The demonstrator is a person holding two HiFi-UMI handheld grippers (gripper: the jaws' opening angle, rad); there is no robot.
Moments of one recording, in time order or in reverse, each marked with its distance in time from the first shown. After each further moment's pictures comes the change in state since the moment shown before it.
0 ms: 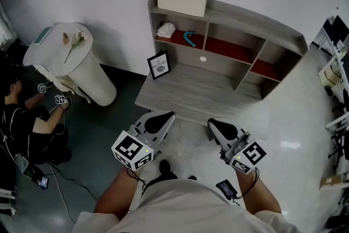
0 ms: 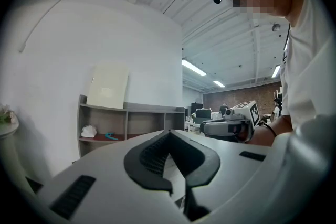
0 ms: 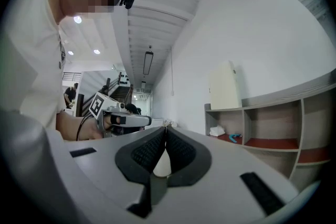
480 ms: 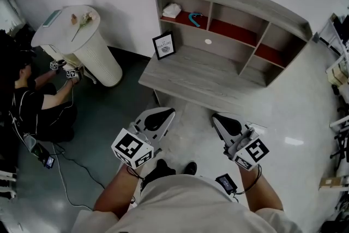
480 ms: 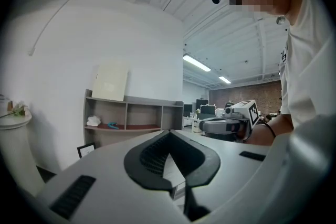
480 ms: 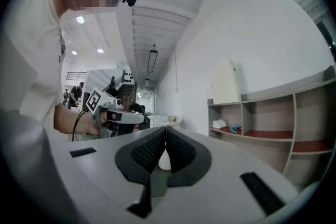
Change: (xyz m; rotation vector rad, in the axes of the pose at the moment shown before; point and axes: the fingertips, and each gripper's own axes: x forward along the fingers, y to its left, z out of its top) left arm -0.032 -0.072 -0.029 -0.017 0.041 0.076; right arm -0.064 0.032 -0.025 -0.007 0.029 0.036
